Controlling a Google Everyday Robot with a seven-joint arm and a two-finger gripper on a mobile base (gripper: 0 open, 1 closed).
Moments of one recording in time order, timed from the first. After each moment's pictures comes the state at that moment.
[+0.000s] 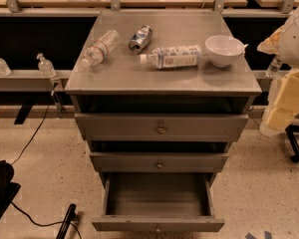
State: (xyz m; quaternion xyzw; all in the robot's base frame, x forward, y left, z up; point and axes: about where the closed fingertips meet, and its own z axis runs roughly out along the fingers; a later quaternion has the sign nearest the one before) arm 0.438 -0.216 0.980 -0.60 0.78 -0.04 0.17
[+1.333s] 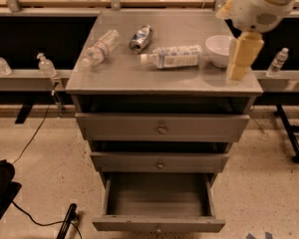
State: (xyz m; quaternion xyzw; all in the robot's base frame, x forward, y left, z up) arm 0.570 -0.186 0.982 -0.68 0.70 -0.08 0.20
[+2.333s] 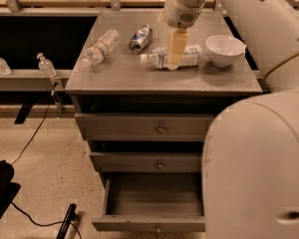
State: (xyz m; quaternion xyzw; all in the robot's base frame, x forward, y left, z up) arm 0.713 -0.068 0.921 -0.74 0.64 -0.02 0.20
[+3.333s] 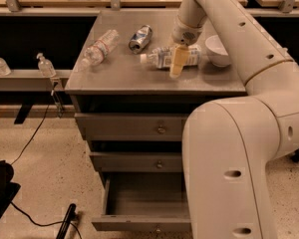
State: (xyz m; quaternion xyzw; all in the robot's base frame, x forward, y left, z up) arm 0.760 -0.098 0.845 -0.70 0.70 0.01 0.17
